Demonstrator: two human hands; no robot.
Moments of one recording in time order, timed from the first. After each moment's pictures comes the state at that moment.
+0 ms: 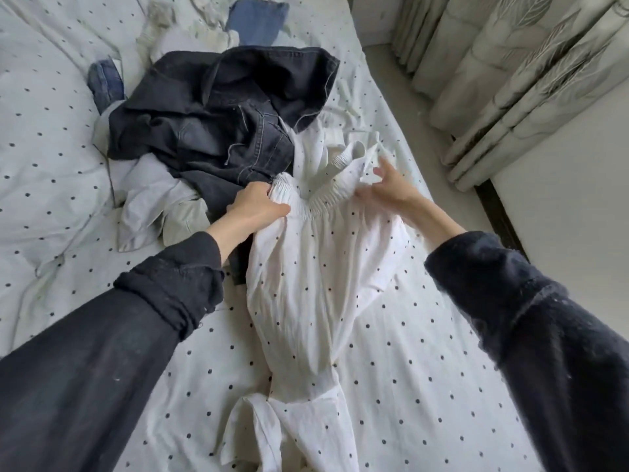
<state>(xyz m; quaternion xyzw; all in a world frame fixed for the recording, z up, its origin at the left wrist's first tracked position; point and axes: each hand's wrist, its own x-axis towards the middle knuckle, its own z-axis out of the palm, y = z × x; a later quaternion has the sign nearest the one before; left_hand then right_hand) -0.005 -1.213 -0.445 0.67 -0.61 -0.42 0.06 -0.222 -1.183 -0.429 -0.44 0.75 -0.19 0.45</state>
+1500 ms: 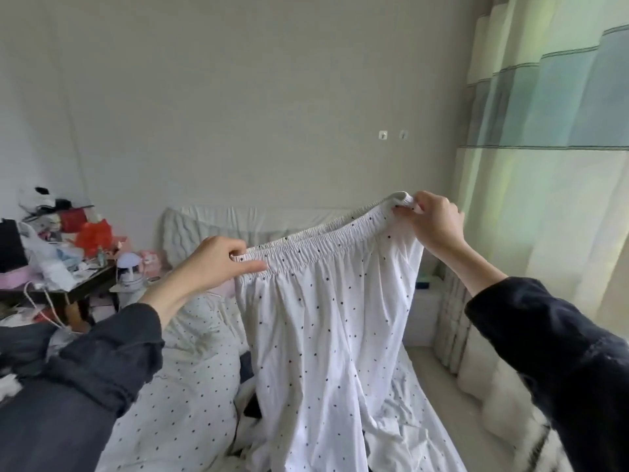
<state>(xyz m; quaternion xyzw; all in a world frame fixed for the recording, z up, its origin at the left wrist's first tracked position) 0.201 -1.158 0.021 0.56 -0.75 -0.09 0.34 -0.129 -1.184 0.067 -0.63 0.61 -0.47 -0.05</state>
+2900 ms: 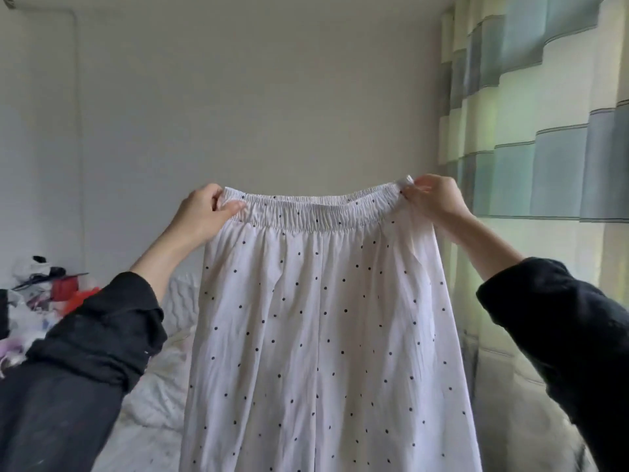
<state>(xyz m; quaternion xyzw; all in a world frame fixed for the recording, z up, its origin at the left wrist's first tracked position) 0.222 -1.129 0.187 0.47 -0.68 0.05 0.56 -0.119 -1.136 0.214 -0.62 0.52 -0.60 0.01</state>
